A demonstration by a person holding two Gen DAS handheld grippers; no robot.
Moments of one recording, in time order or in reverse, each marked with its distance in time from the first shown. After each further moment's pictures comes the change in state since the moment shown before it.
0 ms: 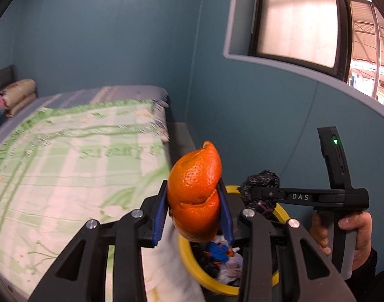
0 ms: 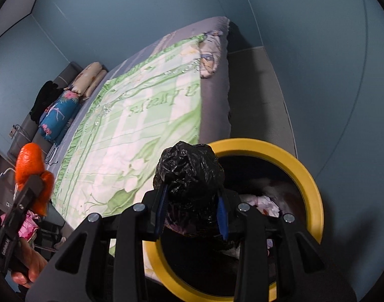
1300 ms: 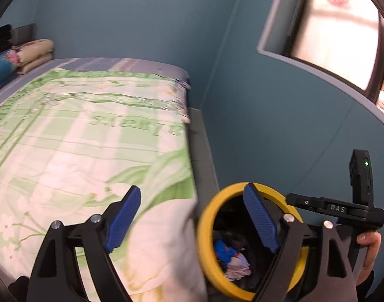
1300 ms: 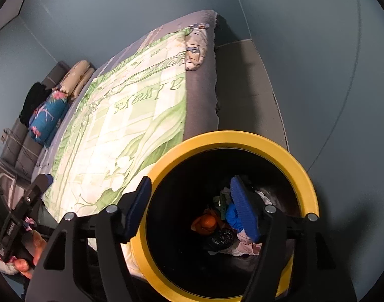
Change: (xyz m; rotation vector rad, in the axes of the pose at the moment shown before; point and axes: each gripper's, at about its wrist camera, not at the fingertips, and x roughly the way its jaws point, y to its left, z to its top) left arm 0.028 0.071 -0.021 -0.209 0.052 0.061; right arm 0.017 -0.001 0.000 0.011 0.027 -0.069
